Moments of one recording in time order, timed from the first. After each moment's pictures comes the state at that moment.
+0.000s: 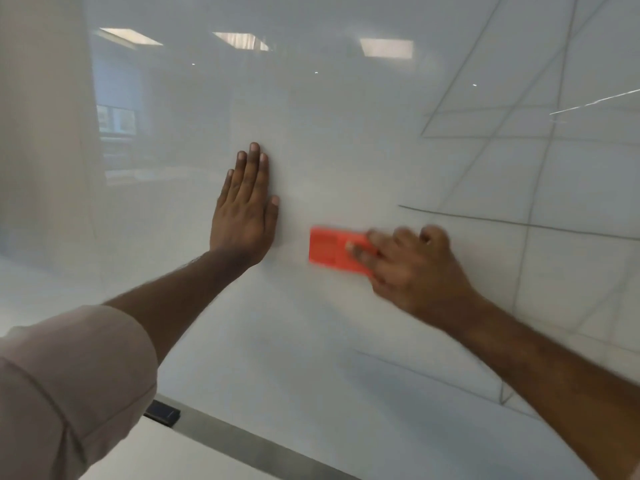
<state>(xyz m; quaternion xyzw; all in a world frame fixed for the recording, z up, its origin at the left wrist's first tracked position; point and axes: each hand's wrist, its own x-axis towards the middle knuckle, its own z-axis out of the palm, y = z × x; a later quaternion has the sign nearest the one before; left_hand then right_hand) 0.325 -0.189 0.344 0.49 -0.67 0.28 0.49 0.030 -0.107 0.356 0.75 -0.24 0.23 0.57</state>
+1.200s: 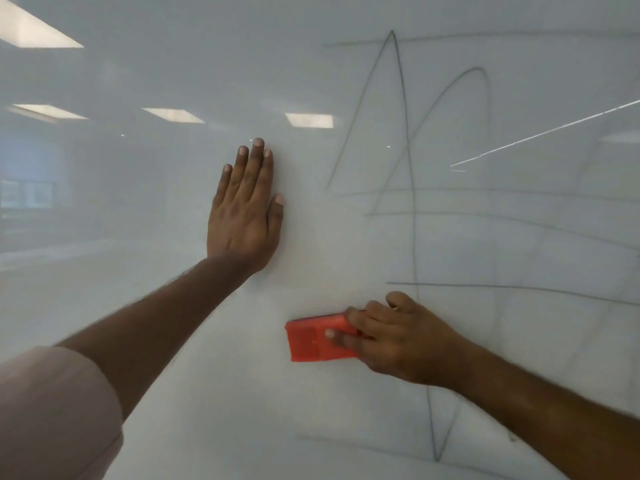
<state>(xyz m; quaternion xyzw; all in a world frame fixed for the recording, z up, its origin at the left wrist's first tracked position) 0.199 -0.178 0.494 0.35 -0.67 0.34 0.56 -0.069 -0.083 0.401 0.74 -0.19 0.12 0.63</state>
